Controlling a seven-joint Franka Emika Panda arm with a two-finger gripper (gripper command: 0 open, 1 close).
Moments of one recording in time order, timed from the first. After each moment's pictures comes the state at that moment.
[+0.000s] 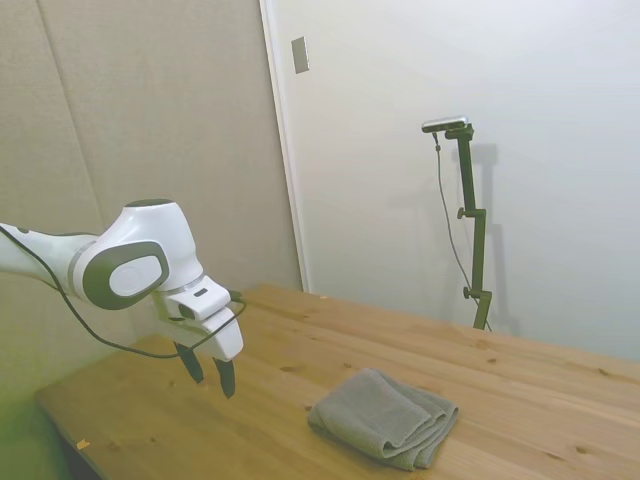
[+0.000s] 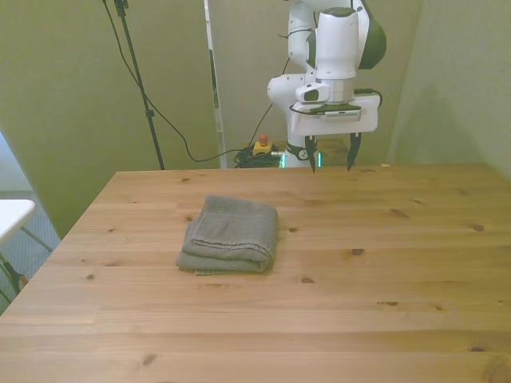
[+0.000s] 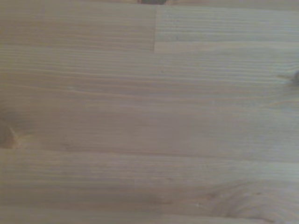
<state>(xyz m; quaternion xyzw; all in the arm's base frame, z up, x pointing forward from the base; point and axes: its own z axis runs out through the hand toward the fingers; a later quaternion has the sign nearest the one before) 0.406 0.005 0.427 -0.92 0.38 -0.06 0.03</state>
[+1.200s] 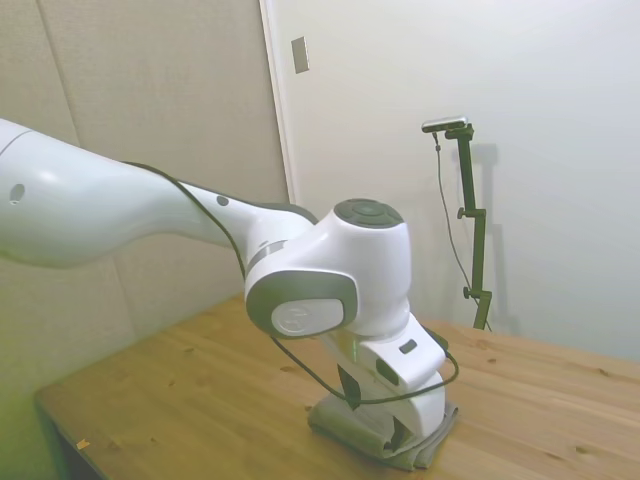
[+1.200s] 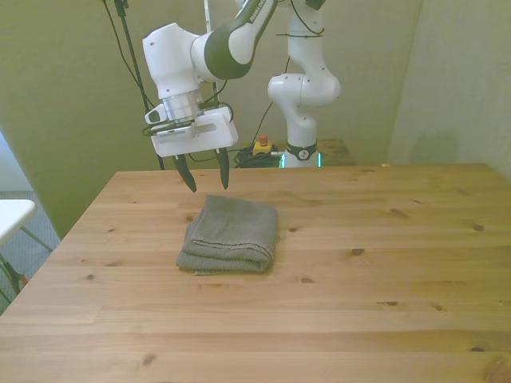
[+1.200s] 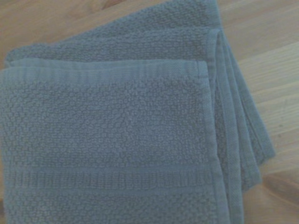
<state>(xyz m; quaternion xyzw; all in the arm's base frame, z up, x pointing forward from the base) 0.443 -0.335 0.419 -0.84 0.52 -0.04 0.16</state>
